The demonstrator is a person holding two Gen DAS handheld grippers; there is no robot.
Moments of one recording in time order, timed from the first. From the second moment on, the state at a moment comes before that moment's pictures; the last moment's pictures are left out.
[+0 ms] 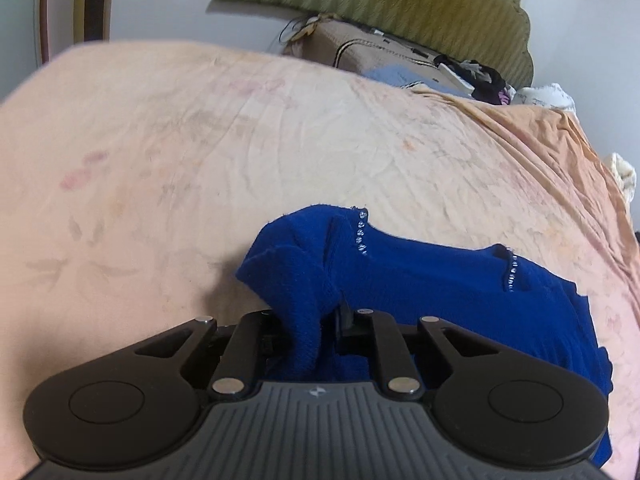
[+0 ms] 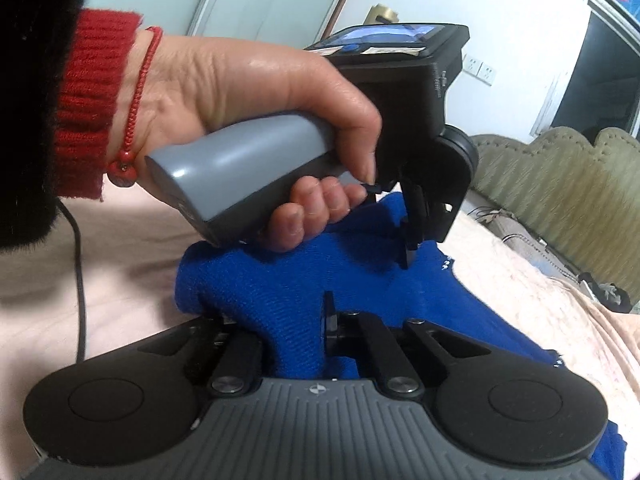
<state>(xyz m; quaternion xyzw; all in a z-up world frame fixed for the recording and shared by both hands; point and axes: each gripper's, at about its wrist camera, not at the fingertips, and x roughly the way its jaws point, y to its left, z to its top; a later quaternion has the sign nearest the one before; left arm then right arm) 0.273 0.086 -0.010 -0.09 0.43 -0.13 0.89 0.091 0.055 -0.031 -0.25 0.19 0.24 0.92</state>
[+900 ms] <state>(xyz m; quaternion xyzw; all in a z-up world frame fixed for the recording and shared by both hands) 0.242 -0.024 0.047 0.02 0.37 -0.11 0.92 0.017 -0.039 -0.005 -0.20 0.14 0.16 0.96</state>
